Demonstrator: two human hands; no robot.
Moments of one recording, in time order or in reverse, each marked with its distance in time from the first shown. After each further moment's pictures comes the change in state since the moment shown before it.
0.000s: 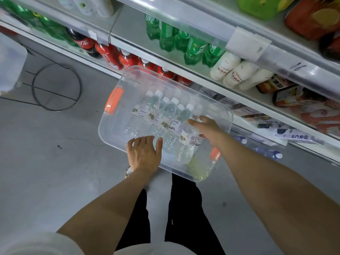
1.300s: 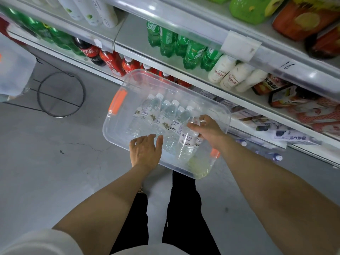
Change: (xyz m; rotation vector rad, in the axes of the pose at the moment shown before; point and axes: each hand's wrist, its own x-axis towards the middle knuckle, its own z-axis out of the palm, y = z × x) left_hand 0.000 -0.004 -0.009 -0.077 -0.098 0.009; right_hand -0.033 -0.001 -0.003 0.097 -0.026 -0.167
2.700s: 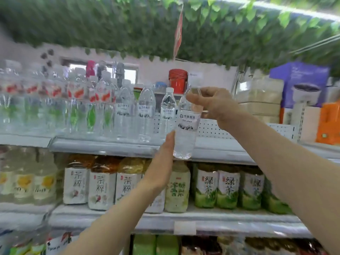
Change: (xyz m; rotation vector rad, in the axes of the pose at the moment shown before) left_hand -0.204 0.241 -0.582 -1.031 0.154 1.372; right_hand -0.596 -0.510 -0.200 0.115 0.727 -1.397
